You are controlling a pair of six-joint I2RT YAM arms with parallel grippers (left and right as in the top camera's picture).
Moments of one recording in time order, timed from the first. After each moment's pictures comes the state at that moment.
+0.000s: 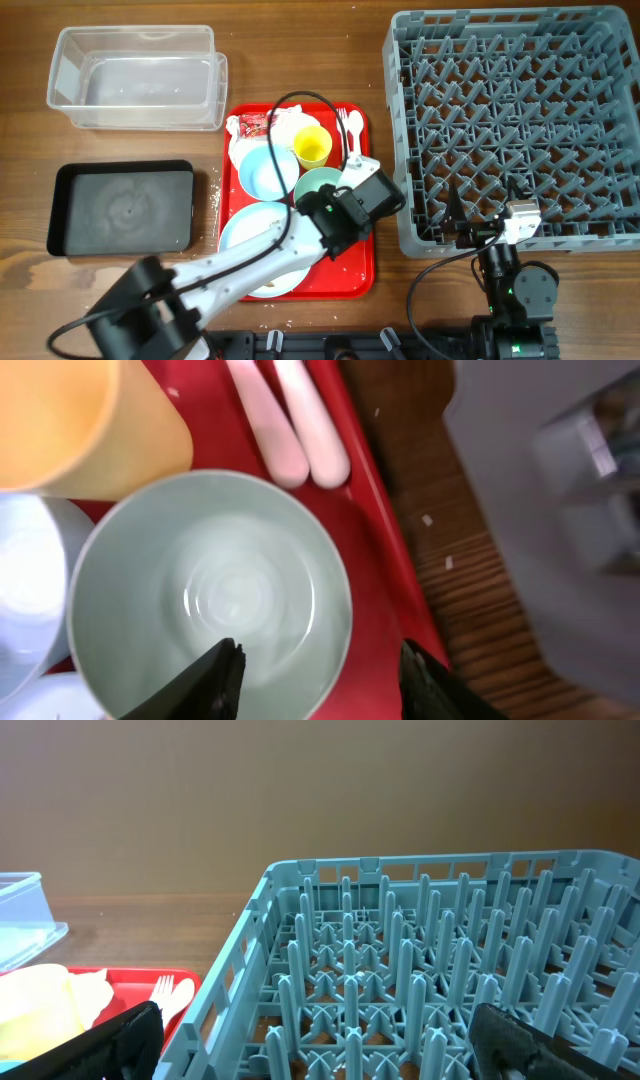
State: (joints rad) left arm -0.98 1.62 1.08 -0.61 -0.32 -0.56; right arm 0.02 0.01 0.01 0.00 -0.06 0.06
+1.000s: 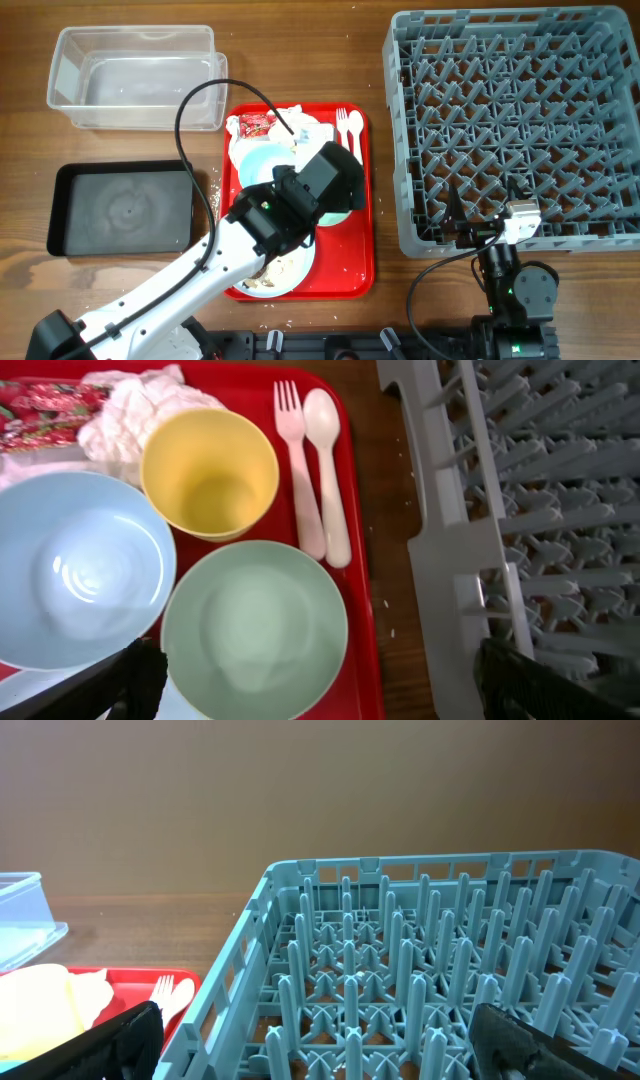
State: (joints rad) left arm -0.84 1.37 1.08 -0.64 -0.26 -0.73; right arm 0.02 0.01 0.01 0.00 -0.06 0.06
